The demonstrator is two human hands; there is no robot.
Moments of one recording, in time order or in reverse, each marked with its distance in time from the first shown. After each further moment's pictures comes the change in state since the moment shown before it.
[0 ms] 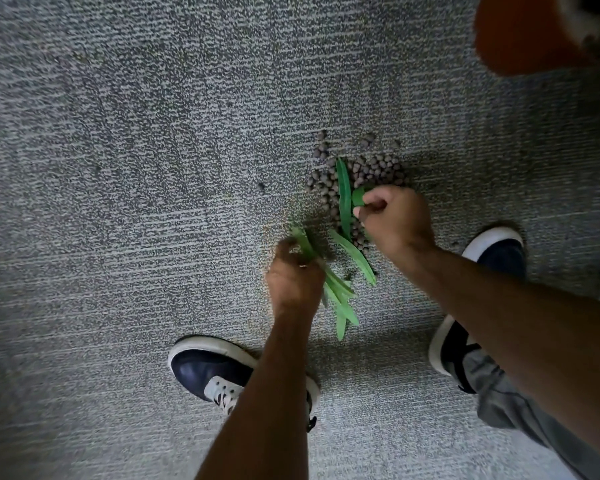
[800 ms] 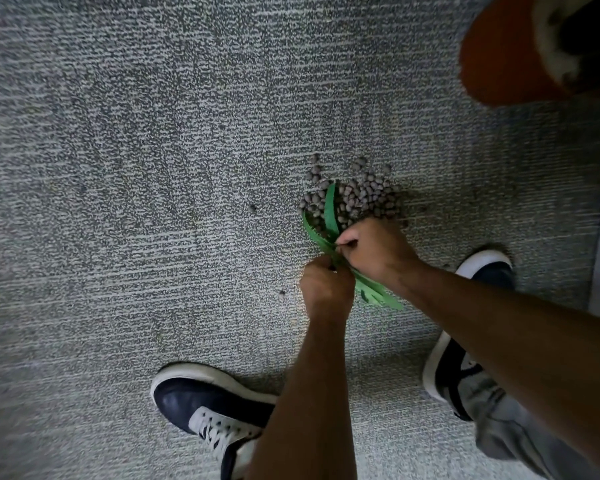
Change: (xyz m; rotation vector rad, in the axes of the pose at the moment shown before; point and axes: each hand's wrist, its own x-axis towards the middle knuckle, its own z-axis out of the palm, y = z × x) left_hand 0.008 0.039 0.054 0.000 -0.048 -0.167; right_hand 0.010 0.001 0.003 -0.325 -0.298 -0.222
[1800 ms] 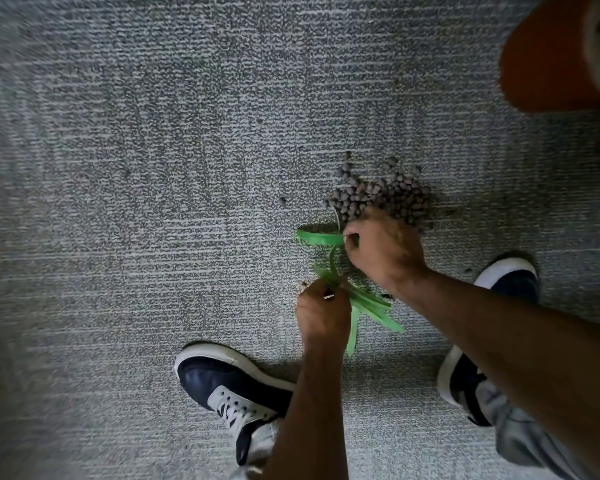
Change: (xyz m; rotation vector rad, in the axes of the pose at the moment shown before) left_hand -0.035 -0.033 -0.040 -0.042 0.096 -0.022; right_hand -0.005 -0.028 0.012 -0.361 0.189 -0.142
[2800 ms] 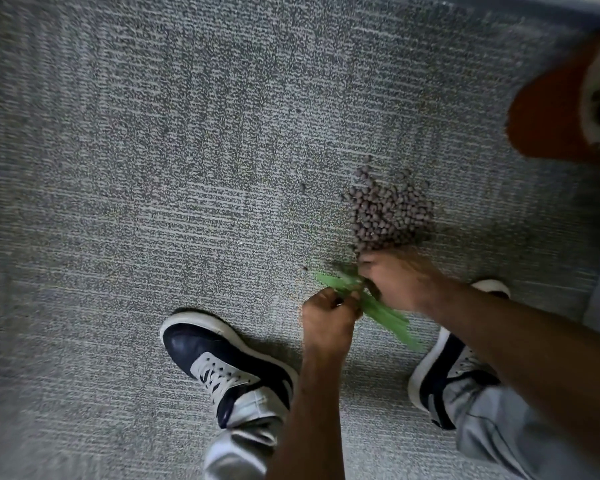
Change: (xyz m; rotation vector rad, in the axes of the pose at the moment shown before) left_hand -0.041 -0.026 -0.004 -0.662 -0.177 -0.149; right_hand -0.040 0.019 -0.016 -0.394 -0.448 -0.599
